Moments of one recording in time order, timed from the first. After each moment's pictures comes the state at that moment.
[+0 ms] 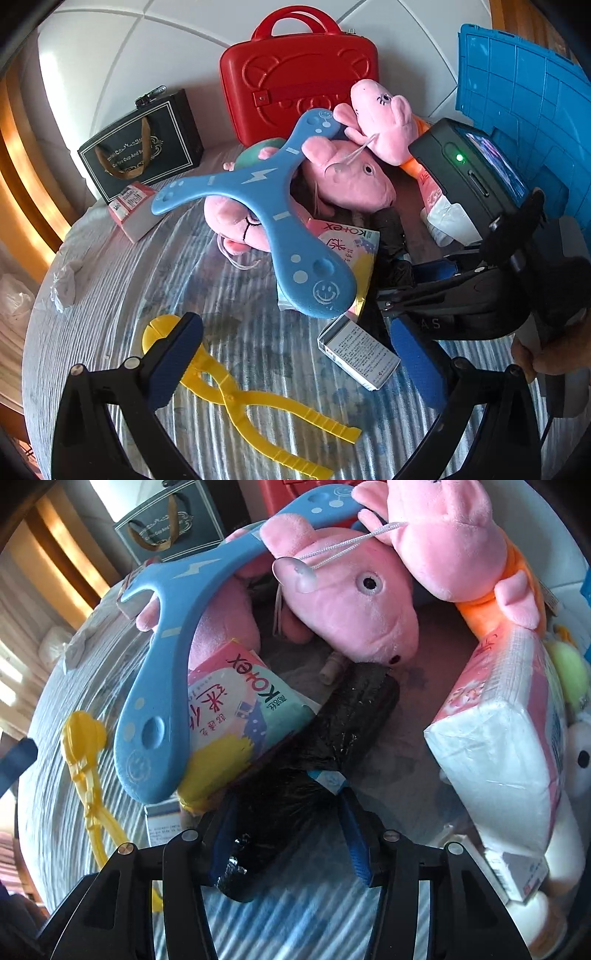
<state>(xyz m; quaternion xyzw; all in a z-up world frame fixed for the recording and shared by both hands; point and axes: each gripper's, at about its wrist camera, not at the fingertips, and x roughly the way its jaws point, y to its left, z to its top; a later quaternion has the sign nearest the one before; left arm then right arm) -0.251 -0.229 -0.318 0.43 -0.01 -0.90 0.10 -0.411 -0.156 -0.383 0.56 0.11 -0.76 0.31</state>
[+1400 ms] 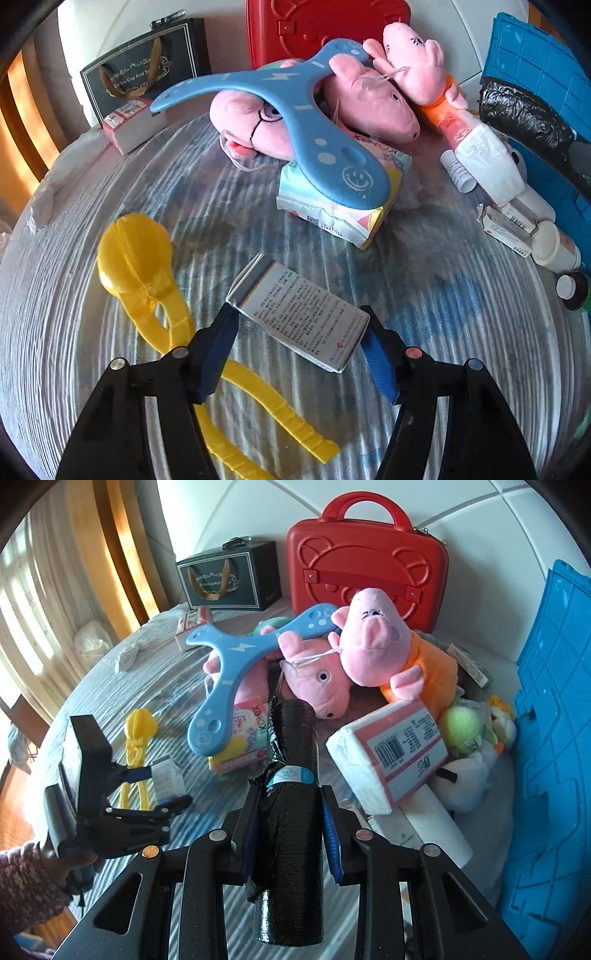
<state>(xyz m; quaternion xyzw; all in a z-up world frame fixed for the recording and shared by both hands) -0.225 -0.249 -0.375 0.48 0.06 -0.87 0.10 -0.354 -0.068 -0.269 0.44 0.15 -0.81 0.36</state>
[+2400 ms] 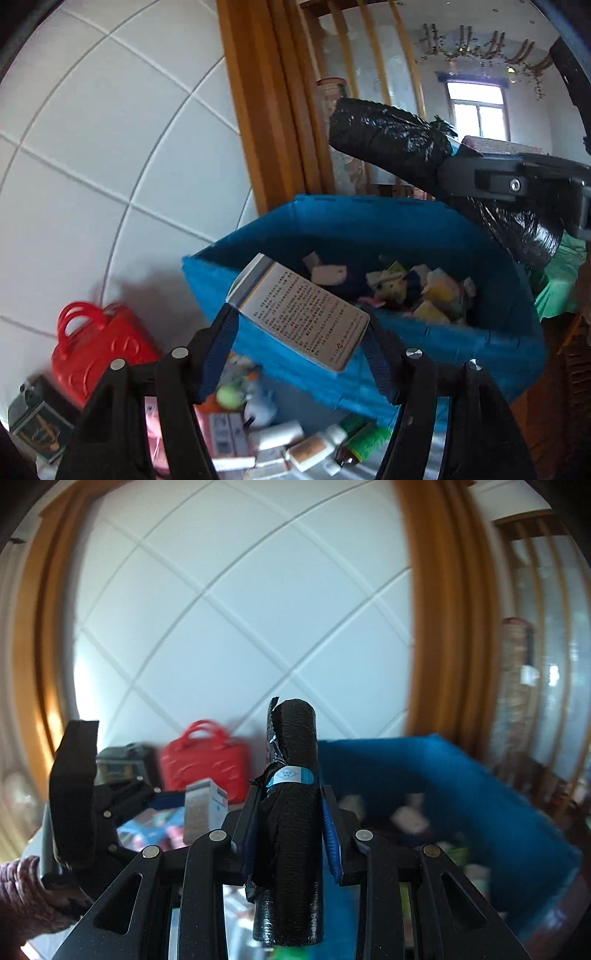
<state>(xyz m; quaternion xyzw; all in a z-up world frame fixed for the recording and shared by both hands) -0.280 0.044 -0.038 0.19 -0.14 -0.93 -0.27 -0.227 0.157 -0.005 0.17 0.03 -0.98 0.11</state>
